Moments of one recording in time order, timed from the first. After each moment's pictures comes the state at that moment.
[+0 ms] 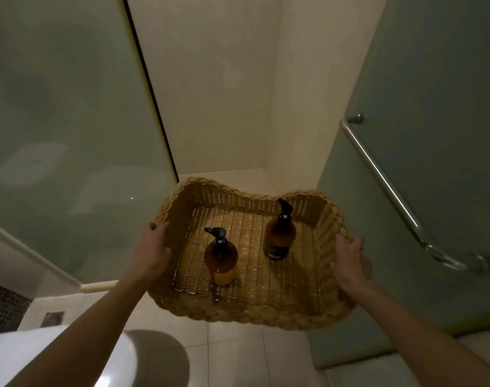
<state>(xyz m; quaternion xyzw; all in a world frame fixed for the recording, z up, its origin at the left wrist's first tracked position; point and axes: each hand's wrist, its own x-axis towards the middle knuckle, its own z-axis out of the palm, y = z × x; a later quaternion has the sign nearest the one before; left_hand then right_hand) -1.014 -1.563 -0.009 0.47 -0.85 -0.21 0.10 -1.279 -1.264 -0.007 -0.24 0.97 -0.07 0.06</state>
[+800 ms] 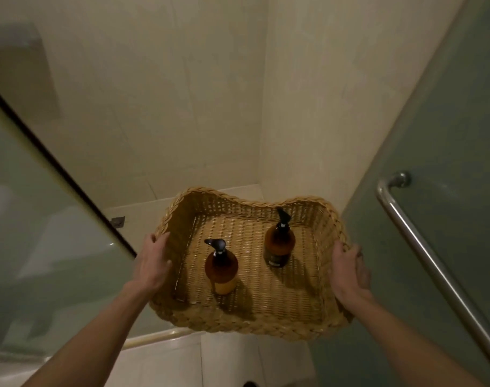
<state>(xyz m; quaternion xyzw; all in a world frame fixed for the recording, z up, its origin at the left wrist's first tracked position) -1.243 -1.769 -0.055 0.44 -0.87 -0.20 0.08 -1.481 -1.454 -0.040 -0.19 0.98 -0.03 0.04</state>
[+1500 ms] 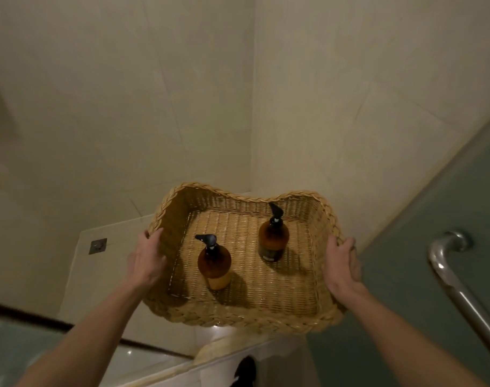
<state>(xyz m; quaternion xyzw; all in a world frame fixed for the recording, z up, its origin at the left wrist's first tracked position) -1.370 -1.883 -0.038 0.43 -0.88 -0.20 0.07 -1.584 -1.570 -0.046 -0.16 0.99 -0.05 0.04</state>
